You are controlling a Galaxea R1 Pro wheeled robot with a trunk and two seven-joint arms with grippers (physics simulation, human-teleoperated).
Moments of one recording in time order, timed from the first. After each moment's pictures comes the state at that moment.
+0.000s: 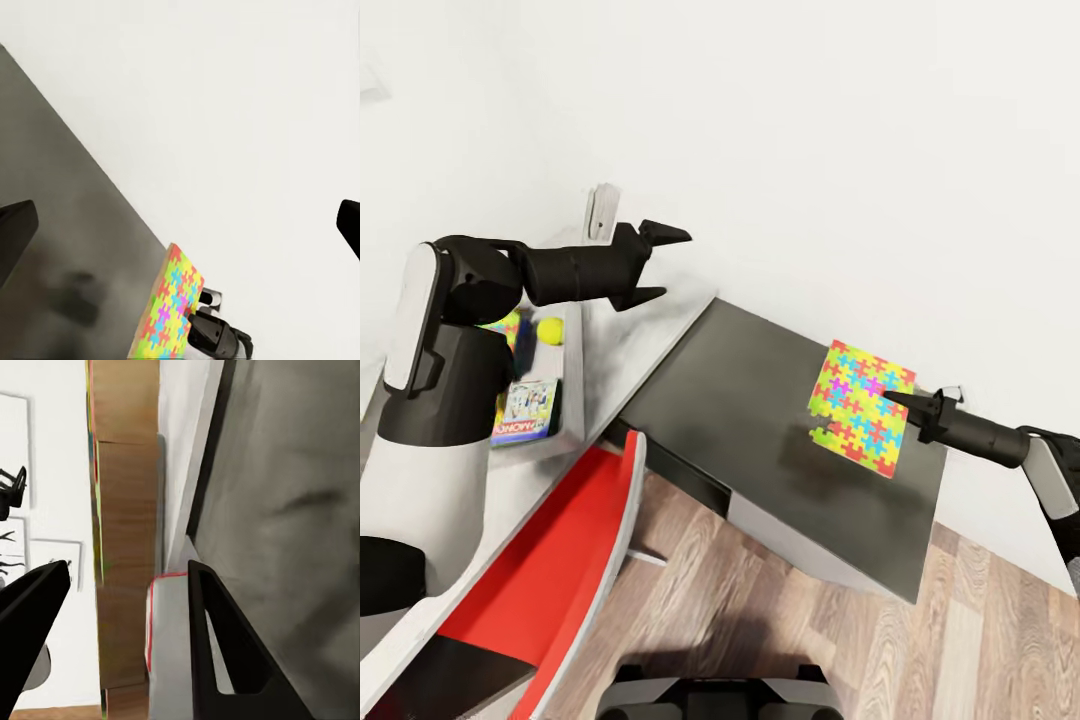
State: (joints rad) left arm -1.24 0.14 -0.24 -1.60 2.06 0.72 0.98; right arm -0.82 -0.46 -0.14 -0.96 -0.65 1.04 1.18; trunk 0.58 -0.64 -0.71
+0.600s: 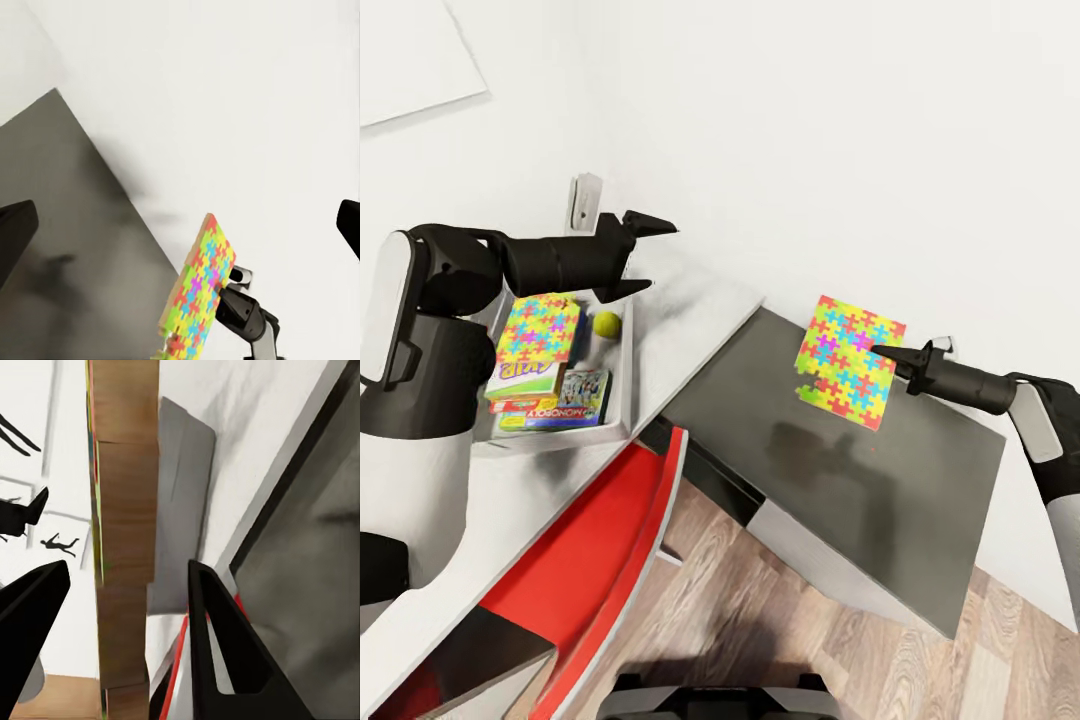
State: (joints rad) left arm -1.27 0.19 -0.24 -1.60 2.08 0.72 0.98; right arm -1.01 -0.43 -0.08 -0.94 -0.65 1.04 1.12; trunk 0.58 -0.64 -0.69
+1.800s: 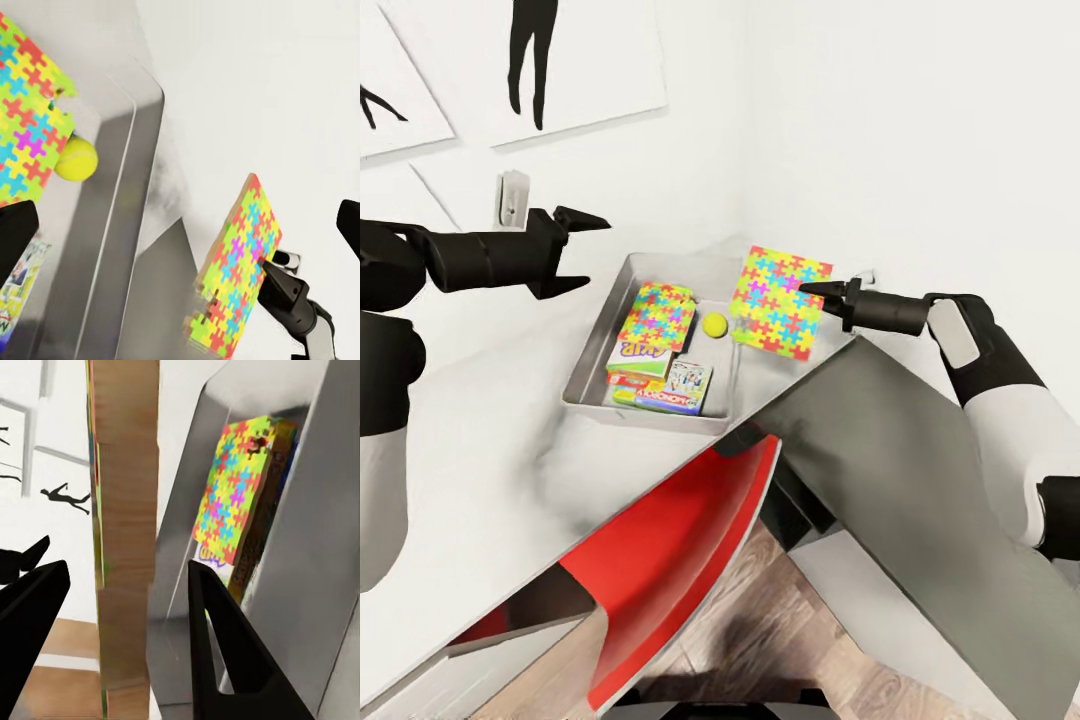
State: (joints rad) left arm -1.27 0.35 -0.16 -1.60 2.14 0.72 1.03; right arm -1.38 -0.22 0.05 -0.69 -0.64 1.04 0.87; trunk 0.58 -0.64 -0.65
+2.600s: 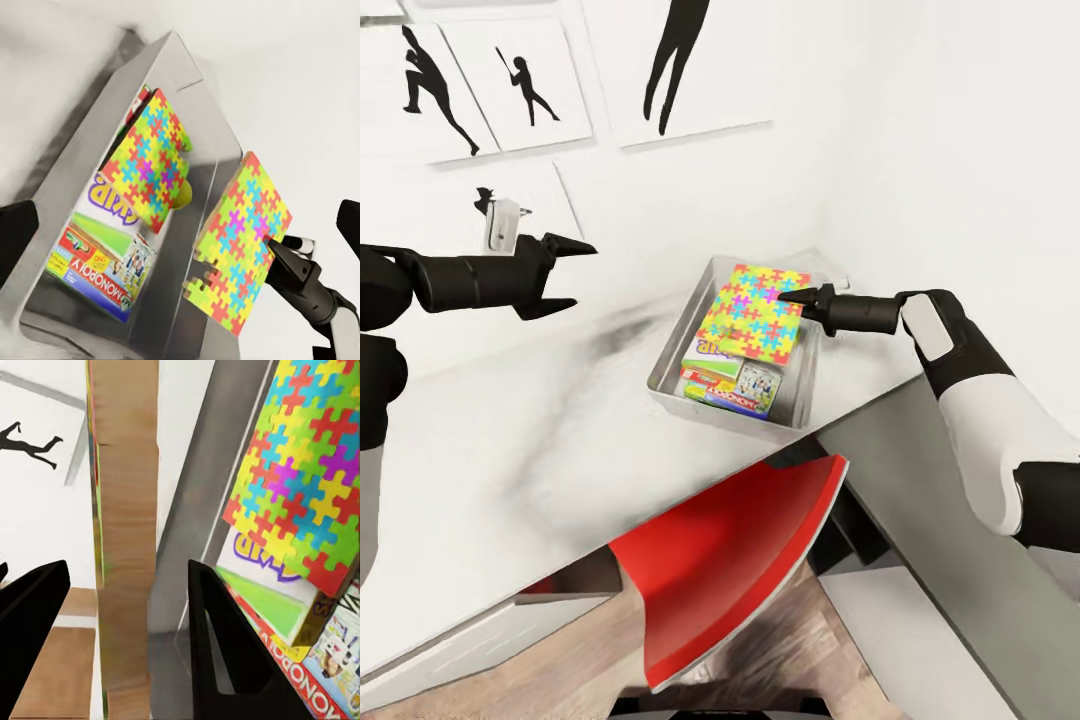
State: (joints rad) left arm -1.21 0.42 -0.16 -1.60 2.19 0.72 1.04; right arm -1.41 -0.15 0.05 -0.63 -0.64 1.05 0.66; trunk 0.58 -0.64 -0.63
